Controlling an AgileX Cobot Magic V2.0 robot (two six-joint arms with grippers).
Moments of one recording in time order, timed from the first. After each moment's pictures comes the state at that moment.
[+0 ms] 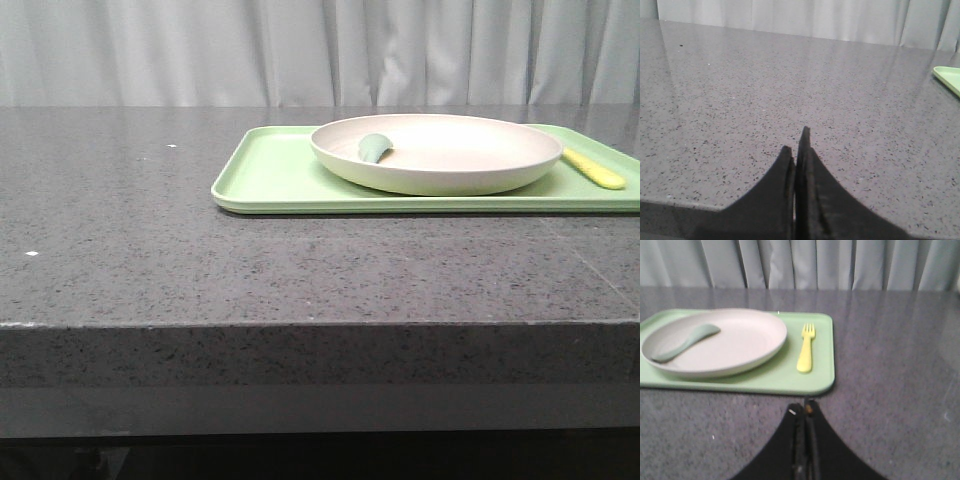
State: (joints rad) left arm 0.05 -0.01 0.01 0.00 0.19 -0.08; right arm 0.04 0.15 -0.20 0.08 0.25 -0.01
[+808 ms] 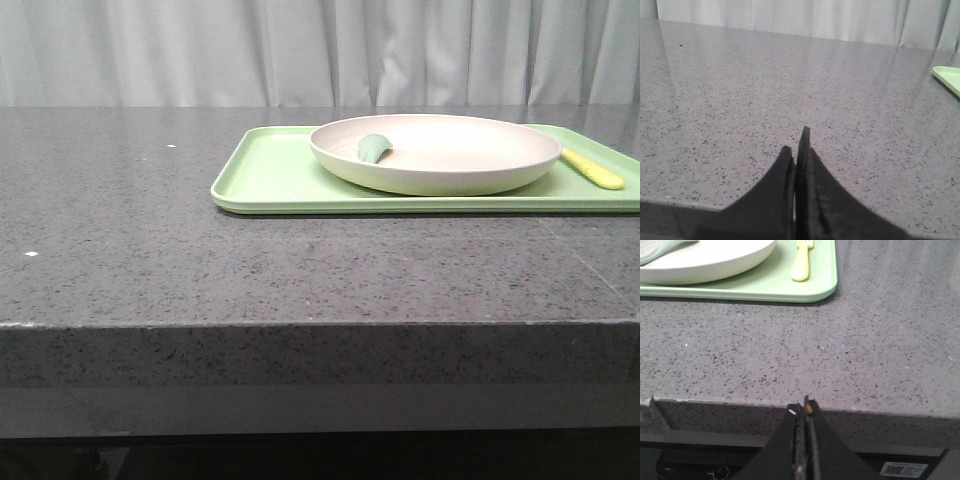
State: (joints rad) left arm 0.05 -0.01 0.01 0.00 0.19 -0.08; right arm 0.04 0.15 0.03 0.08 0.19 -0.01
